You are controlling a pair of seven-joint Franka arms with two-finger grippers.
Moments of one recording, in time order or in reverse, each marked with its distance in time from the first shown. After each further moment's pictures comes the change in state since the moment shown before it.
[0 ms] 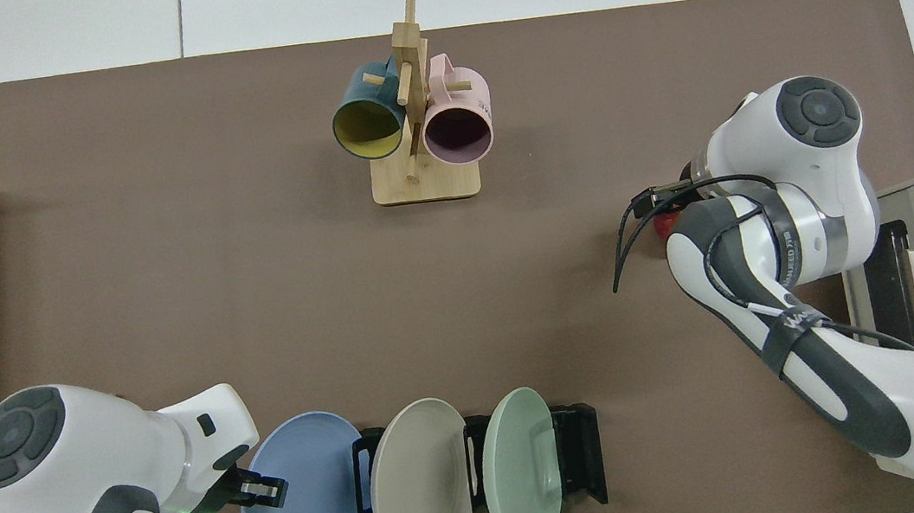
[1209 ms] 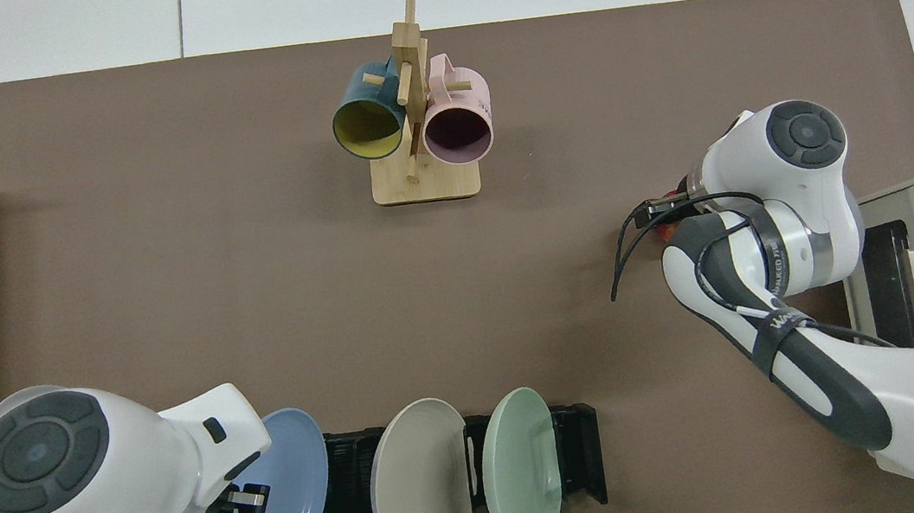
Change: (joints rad) left arm -0.017 -0.028 -0.043 0.175 0.204 -0.175 -0.163; right arm -0.002 0.012 -0.005 -0.039 0.000 0.063 0.000
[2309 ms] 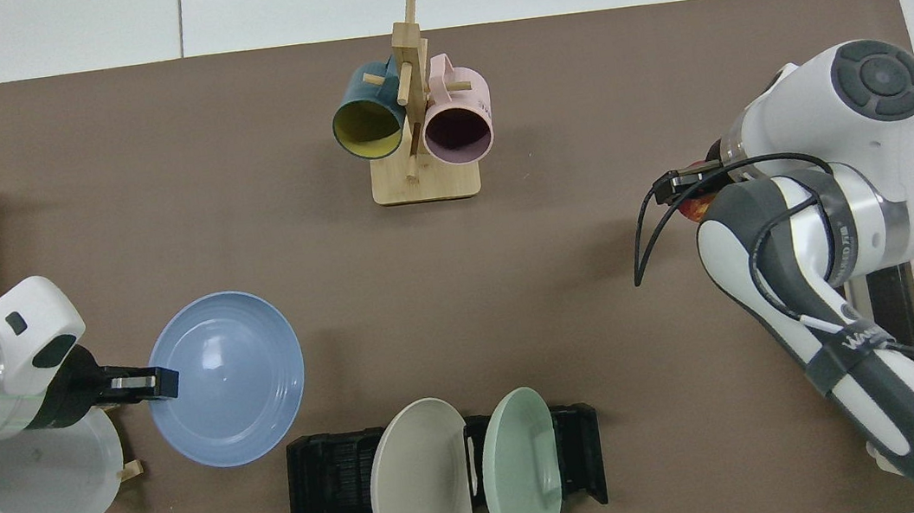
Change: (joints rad) left arm 0.054 0.368 0.299 0.176 -0.465 0.249 0.187; right arm 0.002 -0.148 0.005 0.161 0.000 -0.309 -0.001
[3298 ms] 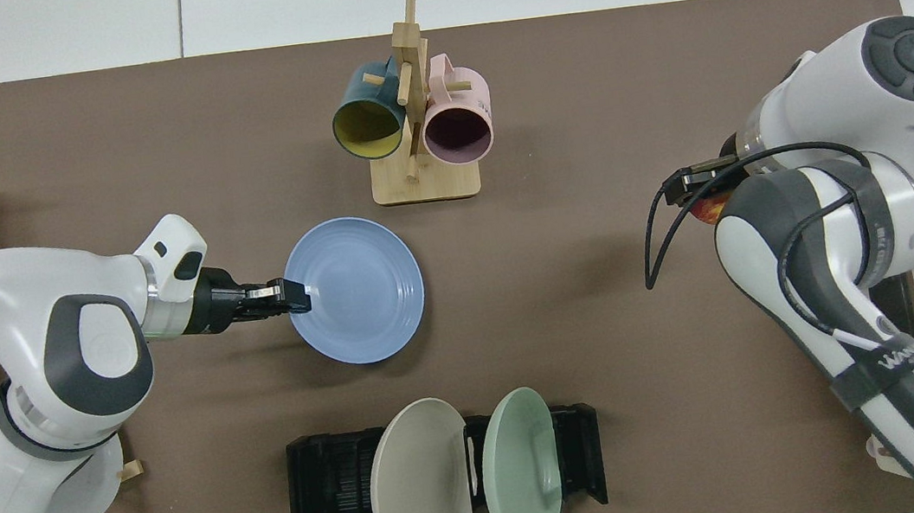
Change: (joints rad) left arm -0.064 0.173 -0.157 -0.052 -0.265 0.334 0.151; right arm 0.000 -0.008 0.006 -0.004 0.000 -0.023 0.000
